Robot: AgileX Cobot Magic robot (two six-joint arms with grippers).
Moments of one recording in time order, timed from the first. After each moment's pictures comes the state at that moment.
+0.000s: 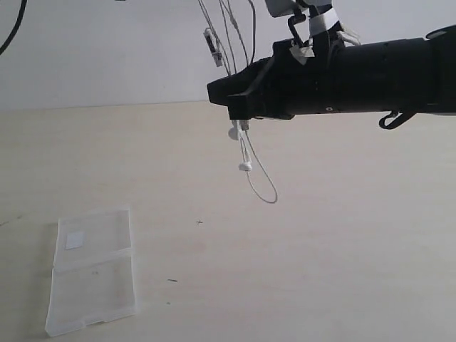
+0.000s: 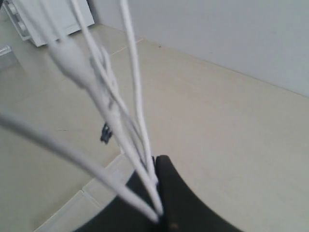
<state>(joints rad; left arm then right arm) -0.31 1.49 -1.26 -1.54 0.58 1.54 0.41 1.59 -0.97 1.74 0.64 -1.76</state>
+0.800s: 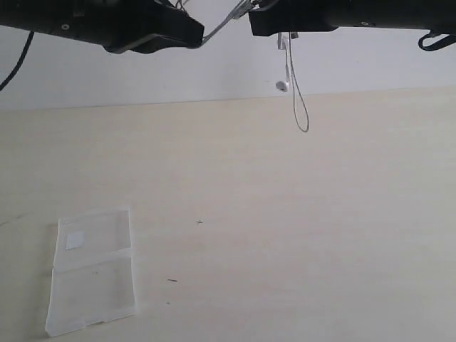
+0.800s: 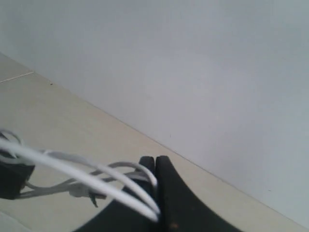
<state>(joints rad) -0.31 1.53 -1.25 -1.03 0.57 0.98 0.42 1.45 -1.10 1.68 0.24 -1.82</state>
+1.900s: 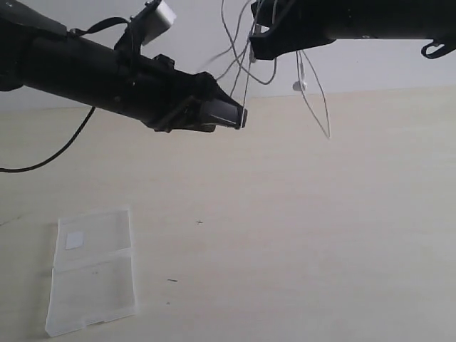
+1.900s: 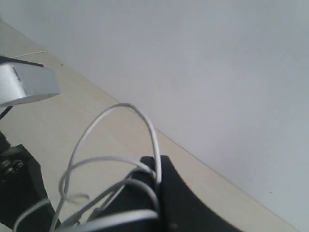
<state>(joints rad) -0.31 1.73 -1.22 -1.20 0.75 0.93 0.43 1.45 -1.08 1.57 0.30 -1.81</state>
